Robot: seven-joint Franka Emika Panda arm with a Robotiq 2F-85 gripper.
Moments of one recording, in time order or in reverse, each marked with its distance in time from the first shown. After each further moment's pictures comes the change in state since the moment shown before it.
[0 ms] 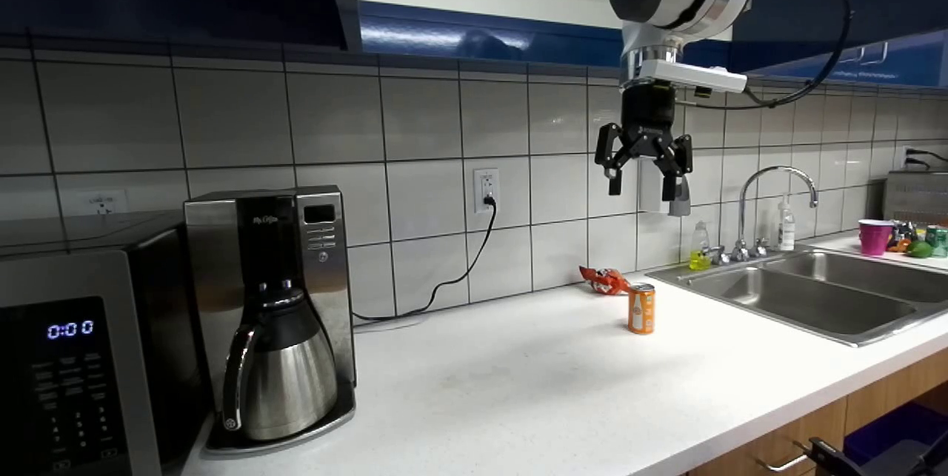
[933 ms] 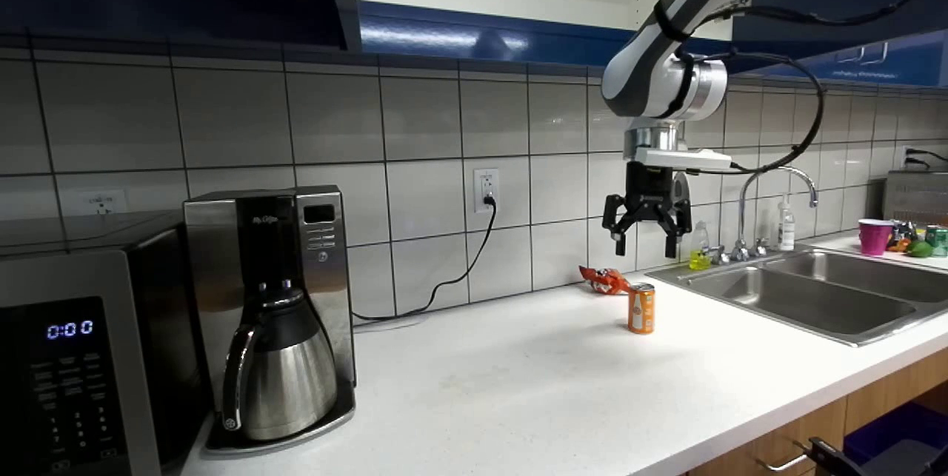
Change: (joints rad) arm -0.062 0.289 -0.048 -0.009 -0.023 0.288 -0.031
